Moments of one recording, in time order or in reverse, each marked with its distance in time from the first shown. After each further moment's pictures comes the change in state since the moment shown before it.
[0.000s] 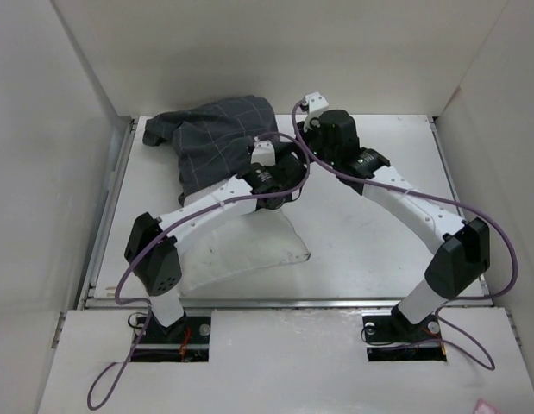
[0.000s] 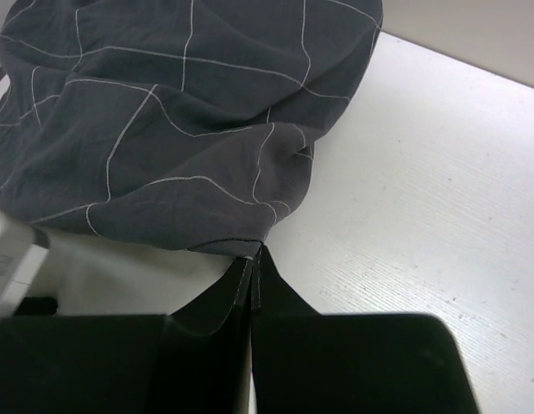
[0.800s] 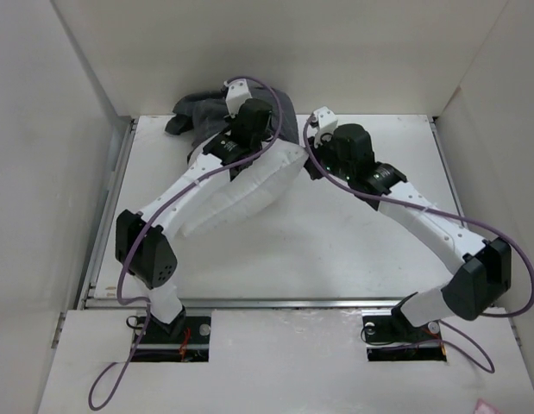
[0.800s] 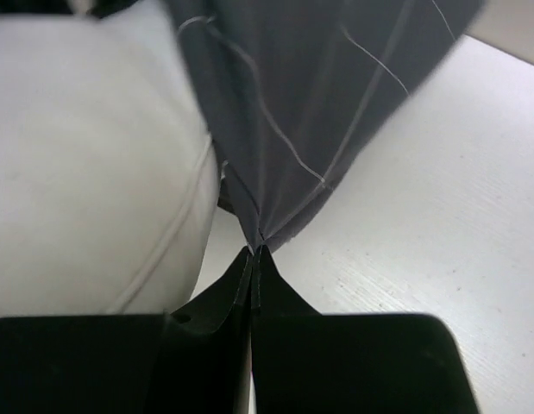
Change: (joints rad) left arm 0.265 0.008 0.091 0.571 0.073 0.320; right arm -0.014 -0.142 -0.154 -0.037 -0.083 -0.068
